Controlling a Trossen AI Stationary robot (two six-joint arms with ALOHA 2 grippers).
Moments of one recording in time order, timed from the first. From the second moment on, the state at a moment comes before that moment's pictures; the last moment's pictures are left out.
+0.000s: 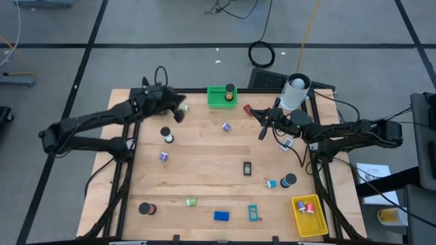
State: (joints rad) left arm 0.47 1.04 0.76 -0.12 -0.18 0.06; right arm -0.28 1.11 0.35 0.81 0.15 -0.07
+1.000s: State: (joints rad) left arm 0.21 1.18 0.18 0.99 0.11 0.11; right arm -0.27 1.11 0.44 0.53 0.16 -0.02
